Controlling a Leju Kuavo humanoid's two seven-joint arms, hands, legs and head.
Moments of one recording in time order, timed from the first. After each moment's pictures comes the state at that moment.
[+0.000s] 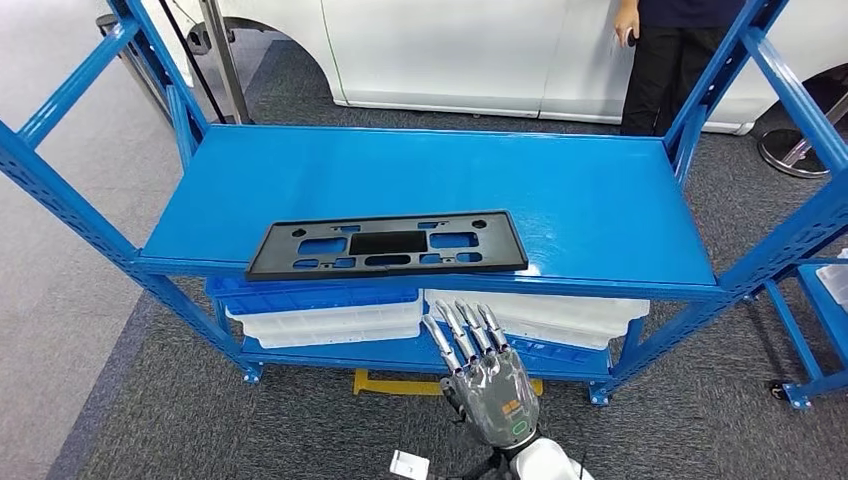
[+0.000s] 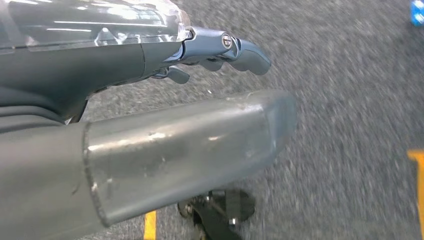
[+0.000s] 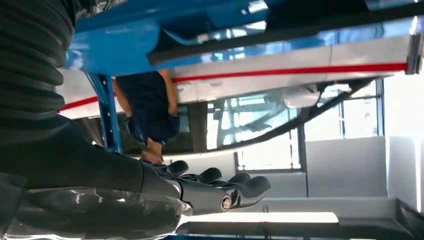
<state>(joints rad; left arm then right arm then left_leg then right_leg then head) -0.06 -0.02 -1.05 -0.13 1.09 0.37 -0.46 -0.06 -0.08 0.61 -1.58 1.54 -0.61 0.14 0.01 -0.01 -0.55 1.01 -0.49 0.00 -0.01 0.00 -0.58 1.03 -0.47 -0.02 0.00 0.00</state>
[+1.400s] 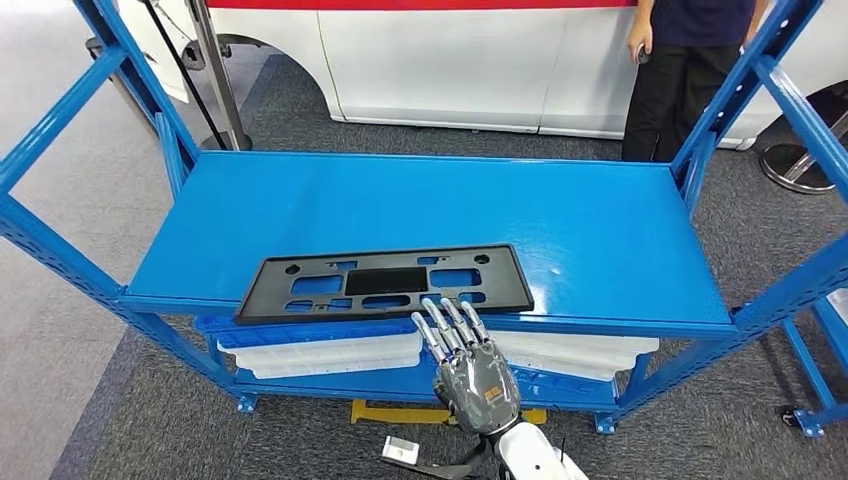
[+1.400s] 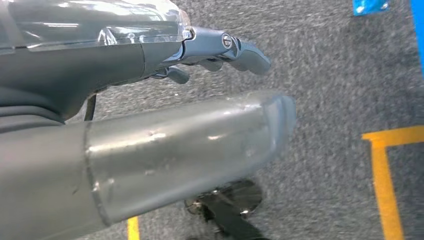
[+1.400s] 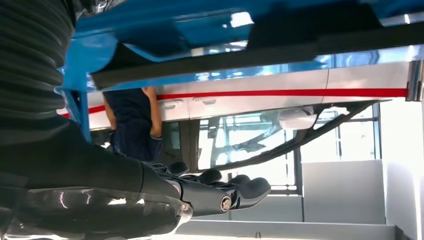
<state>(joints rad) -0.05 0.03 -1.14 -0.09 1.14 0.25 -0.50 -0.13 -0.01 0.60 -1.41 1.47 -0.61 0.07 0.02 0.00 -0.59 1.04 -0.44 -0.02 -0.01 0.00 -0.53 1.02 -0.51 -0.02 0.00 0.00</state>
